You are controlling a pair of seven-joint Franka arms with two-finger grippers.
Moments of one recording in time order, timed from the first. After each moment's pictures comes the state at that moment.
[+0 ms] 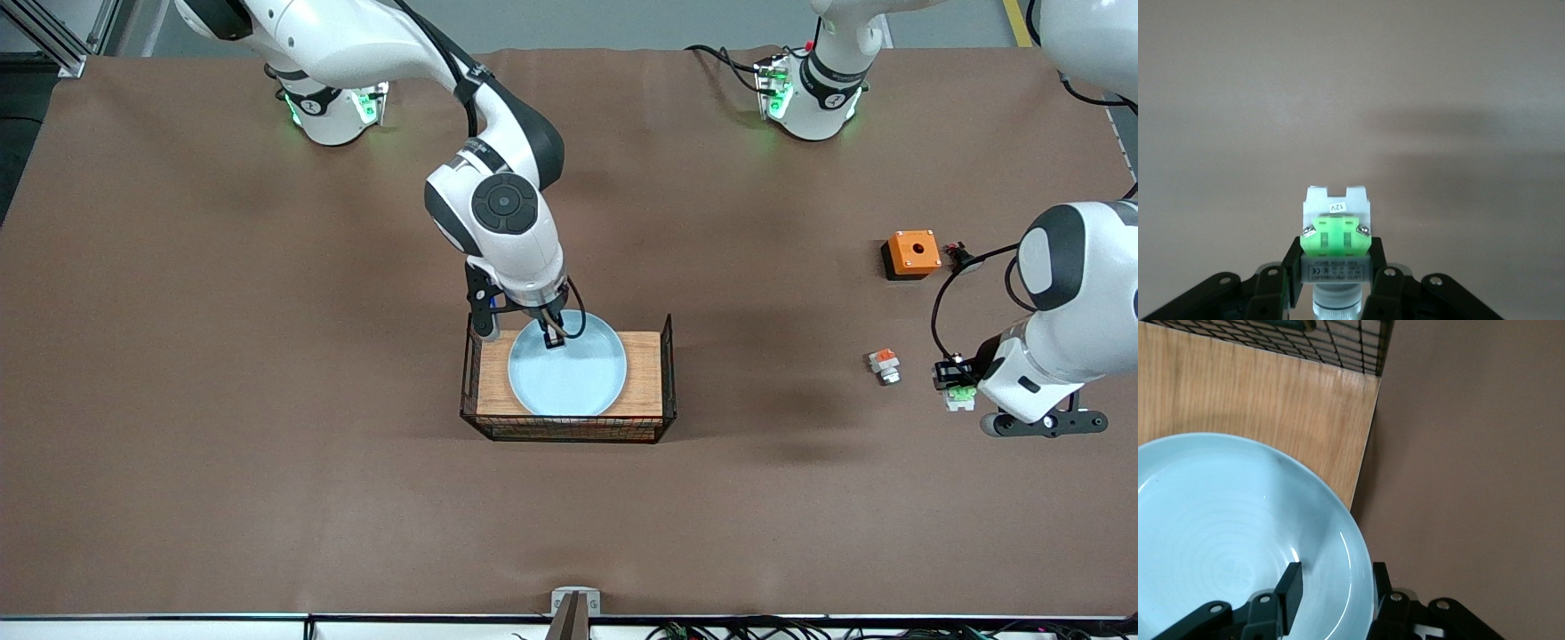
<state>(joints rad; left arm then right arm) 0.13 0.42 -0.12 -1.64 0.13 2.04 -0.06 0.58 0.64 0.17 -1.37 -0.06 2.10 2.10</state>
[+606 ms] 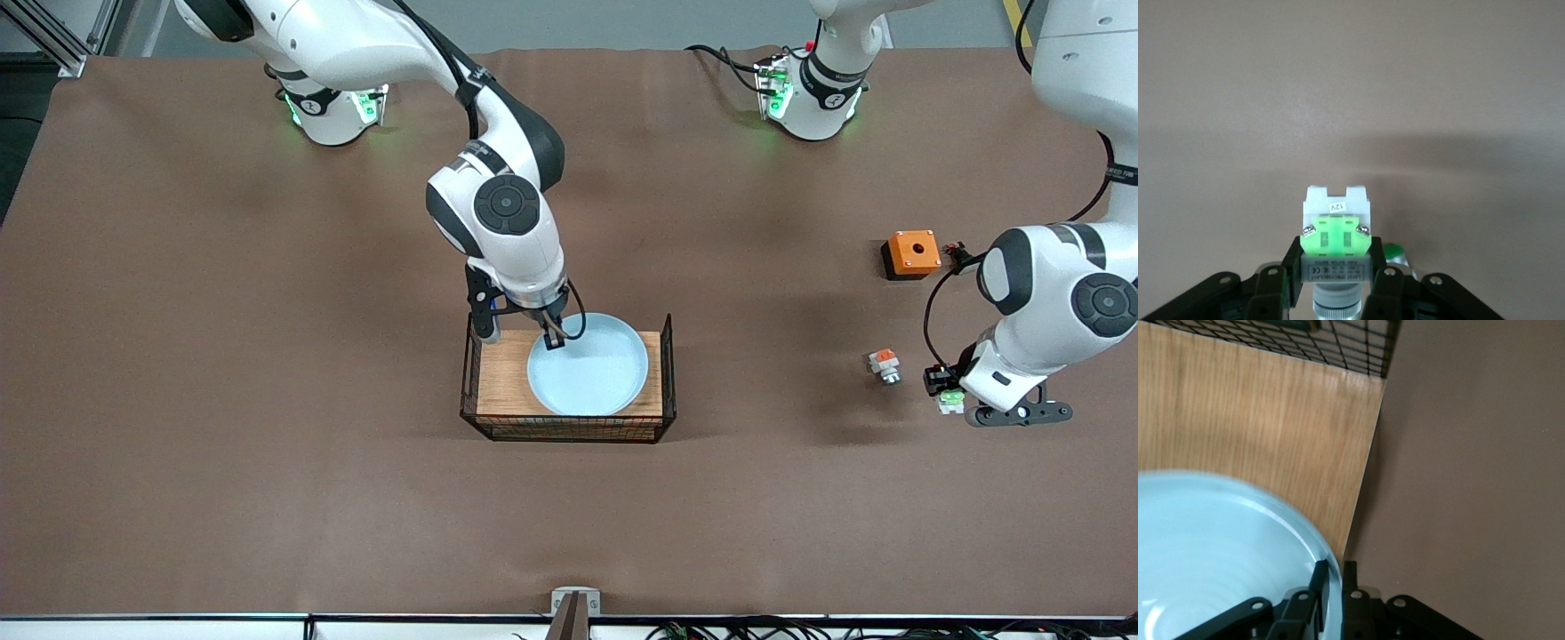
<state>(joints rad) 0.23 0.48 -0.12 -1.88 0.19 2.43 -0.05 0.59 0.65 0.17 -1.37 -0.08 2.11 2.10</state>
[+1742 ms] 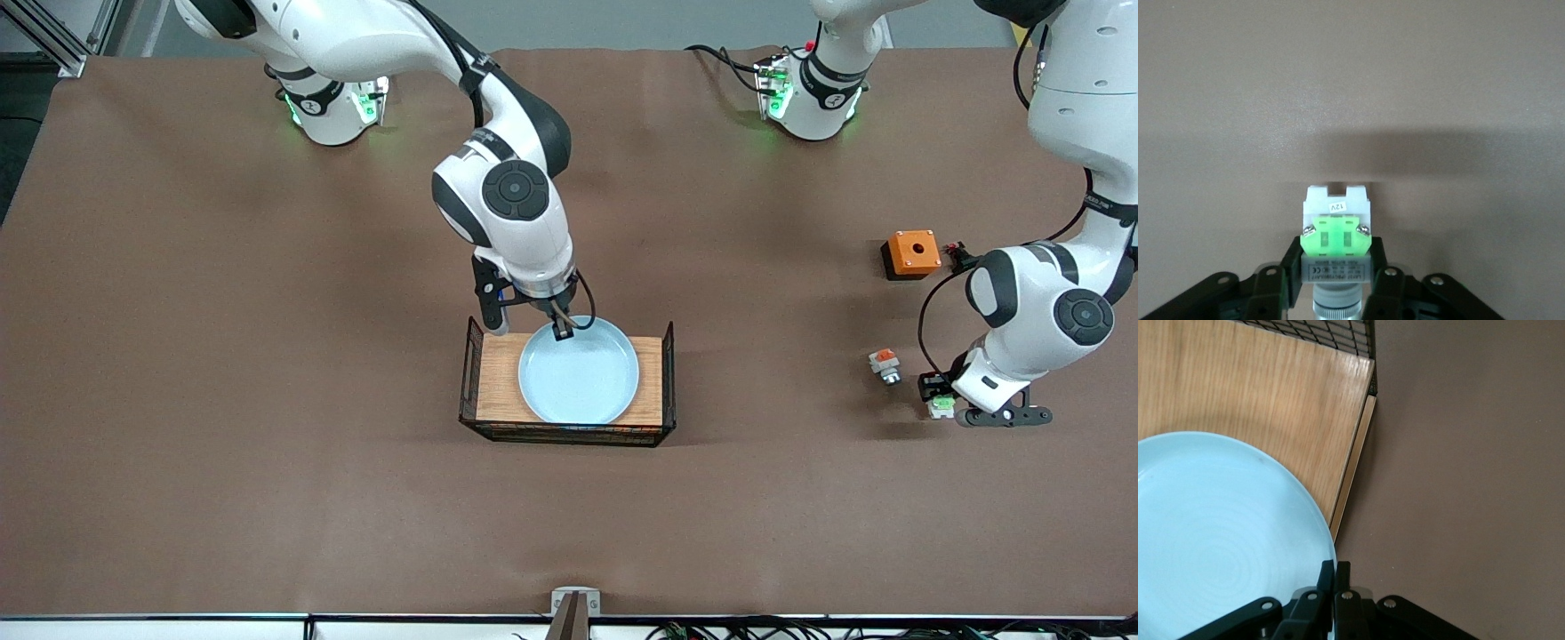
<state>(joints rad) 0.29 0.59 -0.12 -1.89 0.19 2.56 0.04 0.60 0.63 0.18 -1.35 -0.08 2.09 2.10</state>
